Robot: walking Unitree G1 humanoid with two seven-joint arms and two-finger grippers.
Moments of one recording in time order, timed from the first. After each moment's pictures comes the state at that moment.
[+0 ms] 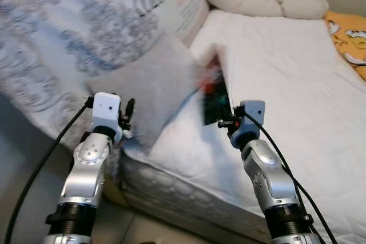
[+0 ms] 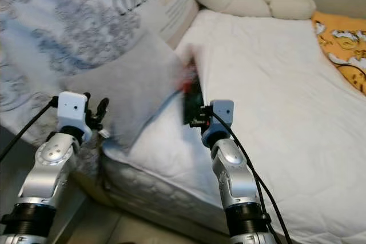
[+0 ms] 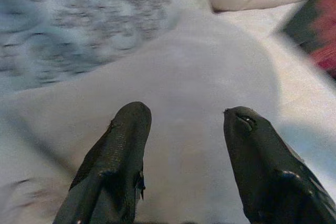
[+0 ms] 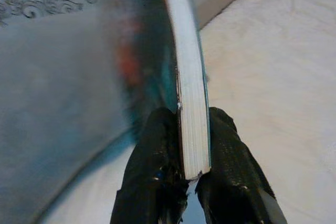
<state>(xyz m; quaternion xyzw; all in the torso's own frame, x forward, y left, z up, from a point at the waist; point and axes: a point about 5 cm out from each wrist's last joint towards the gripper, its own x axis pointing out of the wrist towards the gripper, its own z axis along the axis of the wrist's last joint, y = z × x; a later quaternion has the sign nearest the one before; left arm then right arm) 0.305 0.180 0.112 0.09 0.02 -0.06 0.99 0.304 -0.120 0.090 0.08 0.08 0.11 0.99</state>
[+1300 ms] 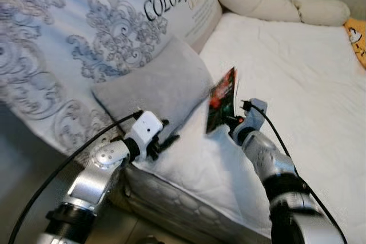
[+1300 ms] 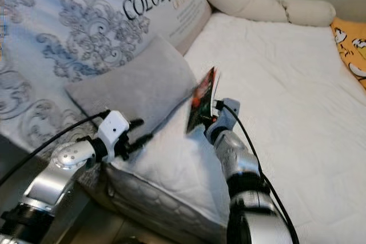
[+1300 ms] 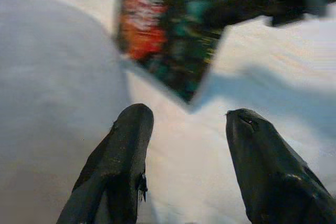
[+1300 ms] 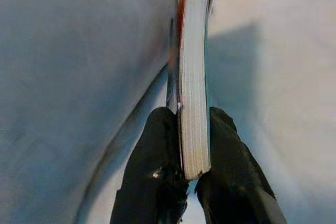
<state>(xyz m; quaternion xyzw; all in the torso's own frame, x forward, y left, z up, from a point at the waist) 0.280 0.136 0.098 0.16 0.11 -0.41 0.89 0.340 -0.135 0.058 0.25 0.23 0.05 0.94</state>
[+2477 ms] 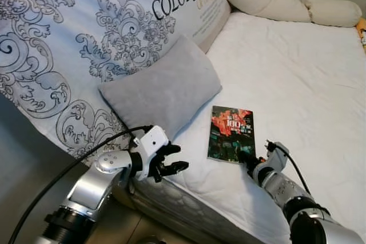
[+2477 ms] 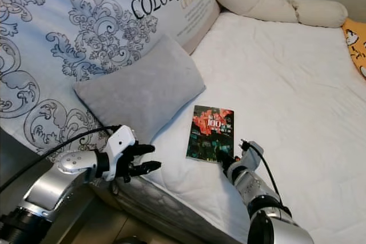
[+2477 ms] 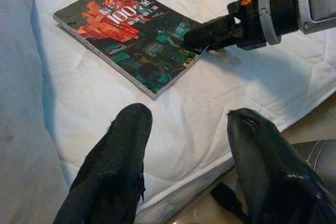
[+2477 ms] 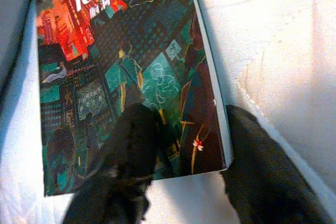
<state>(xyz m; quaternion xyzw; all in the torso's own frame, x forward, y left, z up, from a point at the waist) 0.261 0.124 0.080 0.09 0.20 -0.51 0.83 0.275 -0.192 -0.022 0.33 0.33 -0.05 0.88</state>
